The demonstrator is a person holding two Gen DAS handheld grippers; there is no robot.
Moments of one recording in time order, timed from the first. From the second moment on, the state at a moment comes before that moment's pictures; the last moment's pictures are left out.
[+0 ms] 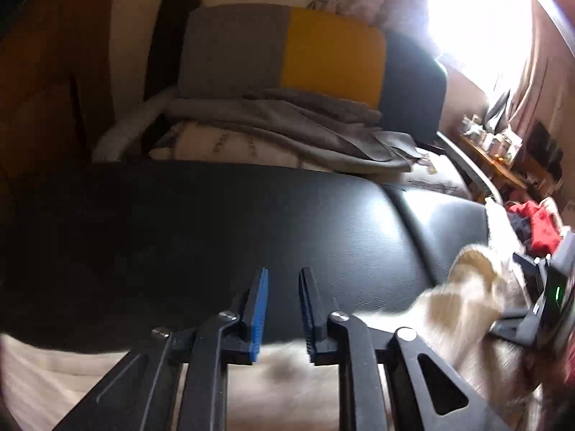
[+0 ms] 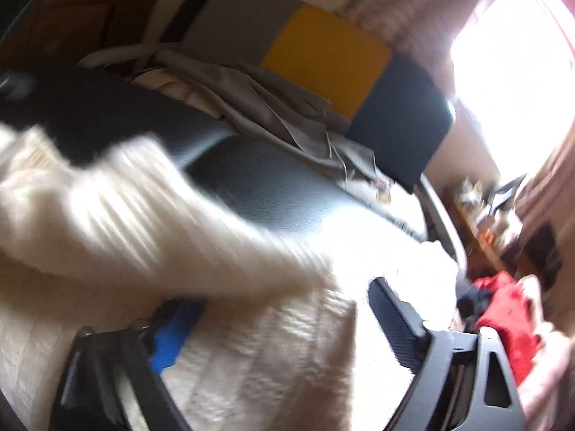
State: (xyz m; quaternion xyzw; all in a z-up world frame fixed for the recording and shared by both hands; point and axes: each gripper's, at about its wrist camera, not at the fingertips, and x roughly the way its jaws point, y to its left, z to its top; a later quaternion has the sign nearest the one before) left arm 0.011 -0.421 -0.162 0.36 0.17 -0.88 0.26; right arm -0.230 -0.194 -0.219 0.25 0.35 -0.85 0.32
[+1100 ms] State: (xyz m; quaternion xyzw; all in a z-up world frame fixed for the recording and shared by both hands) left arm 0.056 -0.554 -0.222 0.40 0.23 -0.77 0.45; right arm -0.205 -0.295 -0.237 0.40 0.19 -0.81 0.40
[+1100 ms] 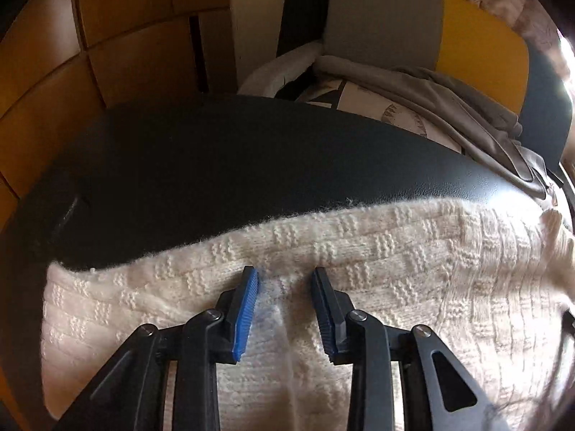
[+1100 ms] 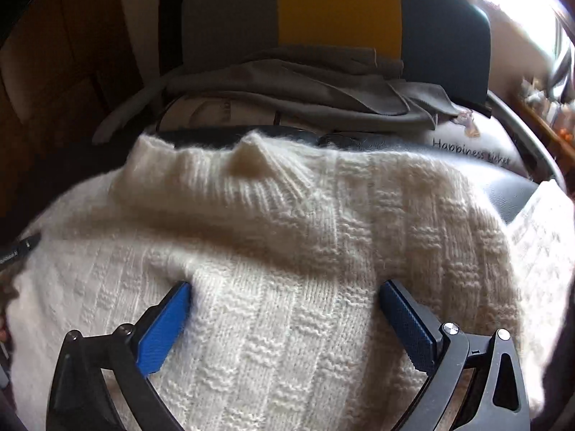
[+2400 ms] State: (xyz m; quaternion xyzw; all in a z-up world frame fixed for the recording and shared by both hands) left arm 0.207 -0.414 -0.175 0.39 0.06 -0.81 0.43; right arm -0.163 -0.239 -0.217 0.37 0.21 -0.81 0.40
